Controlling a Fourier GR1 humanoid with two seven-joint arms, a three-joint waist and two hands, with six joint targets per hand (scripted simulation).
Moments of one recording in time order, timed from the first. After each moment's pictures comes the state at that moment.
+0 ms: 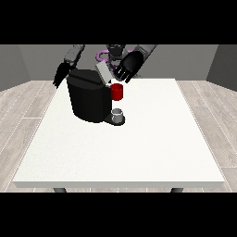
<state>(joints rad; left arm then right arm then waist) -1.21 0.44 0.12 -0.69 -0.71 -0.43 -0.06 -0.44 -0.09 -0.04 -1.28 0.16 -0.17 0.03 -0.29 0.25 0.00</state>
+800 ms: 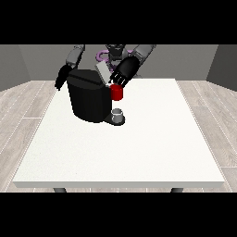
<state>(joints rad) -1.23 0.40 0.10 -0.65 -0.73 -0.42 -0.07 -0.44 -0.06 -0.04 -1.26 0.17 -0.20 0.01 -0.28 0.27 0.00</state>
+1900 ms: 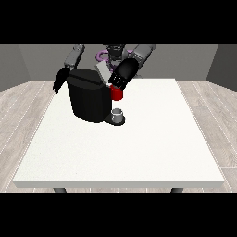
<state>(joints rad) -1.27 0.45 0.09 -0.65 -0.80 -0.34 -0.12 -0.46 -0.07 -0.06 -1.26 0.17 -0.20 -0.01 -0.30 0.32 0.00</state>
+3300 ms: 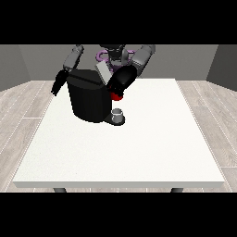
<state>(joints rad) -1.29 0.51 0.08 -0.64 -0.87 -0.24 -0.26 -0.50 -0.08 -0.05 -1.27 0.19 -0.21 0.01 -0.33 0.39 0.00</state>
